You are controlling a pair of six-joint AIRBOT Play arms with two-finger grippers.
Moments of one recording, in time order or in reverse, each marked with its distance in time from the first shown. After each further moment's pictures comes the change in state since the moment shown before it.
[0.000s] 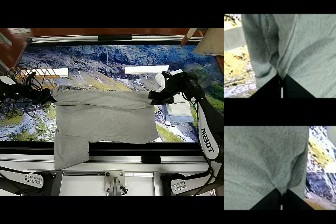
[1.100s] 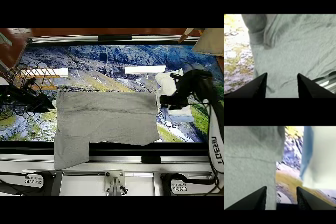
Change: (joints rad) left arm 0.043 0.110 -0.056 0.059 -0.269 -0.034; right arm -0.079 0.146 -0.040 -0.164 -0.219 -0.053
